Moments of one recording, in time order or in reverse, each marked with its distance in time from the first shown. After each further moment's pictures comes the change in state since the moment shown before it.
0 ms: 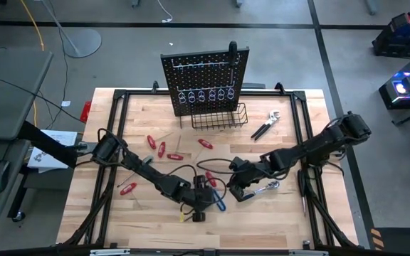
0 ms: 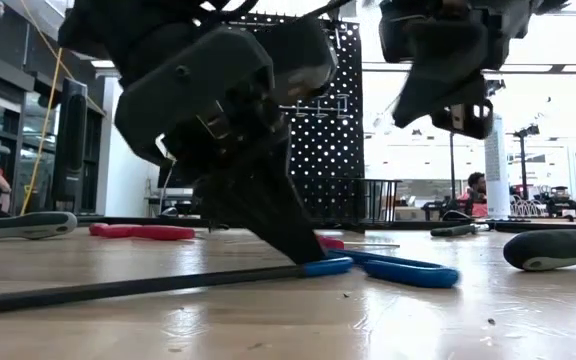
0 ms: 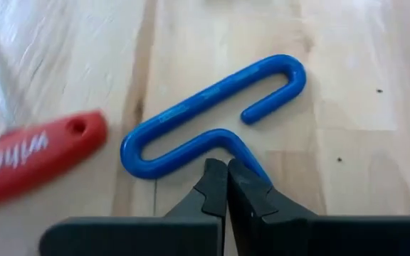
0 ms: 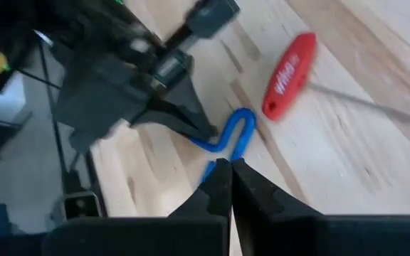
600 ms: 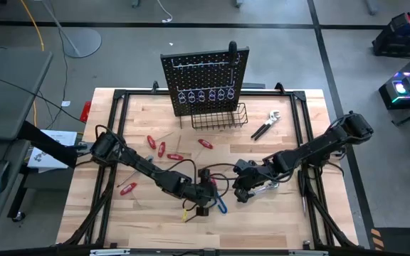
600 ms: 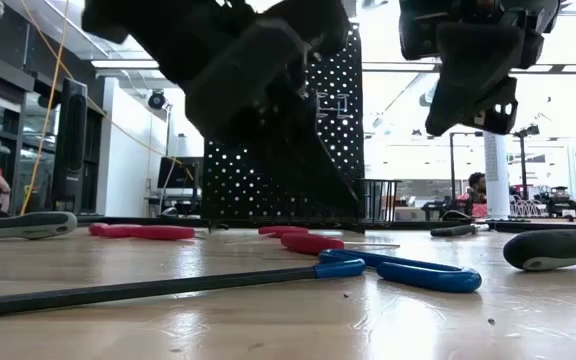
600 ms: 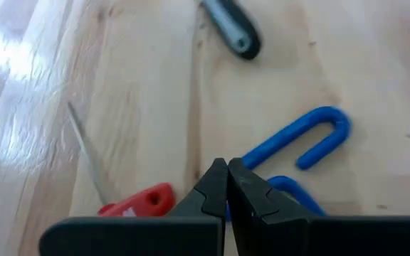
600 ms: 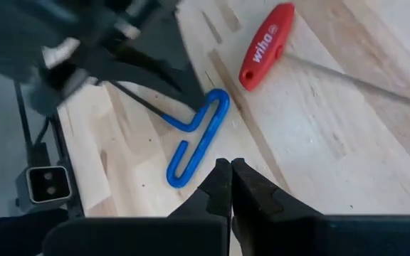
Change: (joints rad) left arm 0.040 -0.038 0.015 0.026 -0.114 0.168; right arm 0.037 -0.033 0.000 -0.109 0.040 -0.017
